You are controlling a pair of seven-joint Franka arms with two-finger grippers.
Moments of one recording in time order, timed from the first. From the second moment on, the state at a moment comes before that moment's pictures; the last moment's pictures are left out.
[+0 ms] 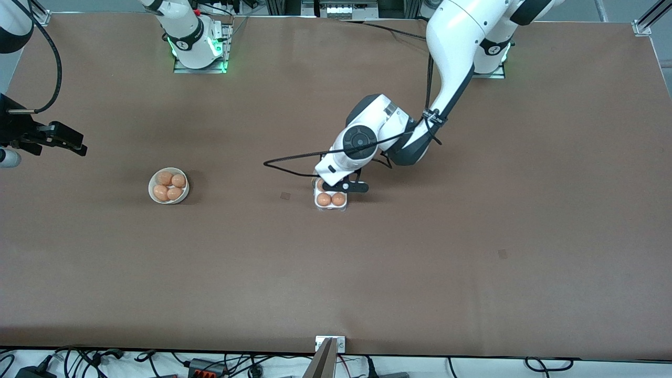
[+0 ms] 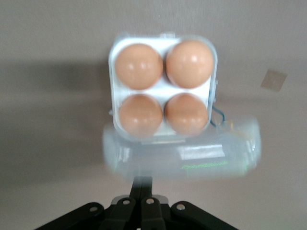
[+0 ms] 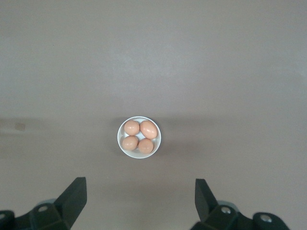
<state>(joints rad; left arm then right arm) -0.54 0.76 -0.23 -1.40 -0.16 2.06 -0.66 0.00 0.08 -0.05 -1.60 -0.01 1.69 -0.05</state>
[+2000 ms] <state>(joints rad) -0.05 0.12 -0.24 -1.69 -0.03 1.65 -0.27 0.00 0.03 -0.05 -1.64 -0.01 1.66 -0.05</state>
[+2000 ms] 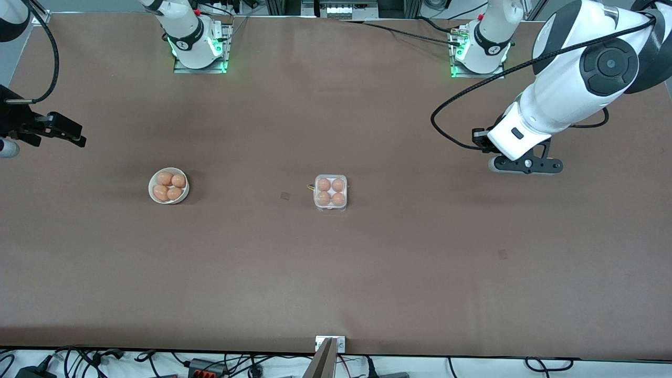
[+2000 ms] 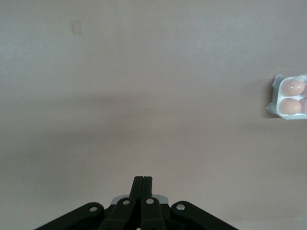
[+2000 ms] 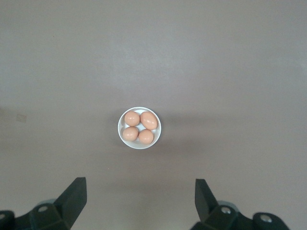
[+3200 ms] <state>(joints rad) 0.16 0.09 -0.24 -1.66 -0.03 1.60 -0.22 0.00 0.01 -0.05 -1.66 -0.01 1.66 -0.05</state>
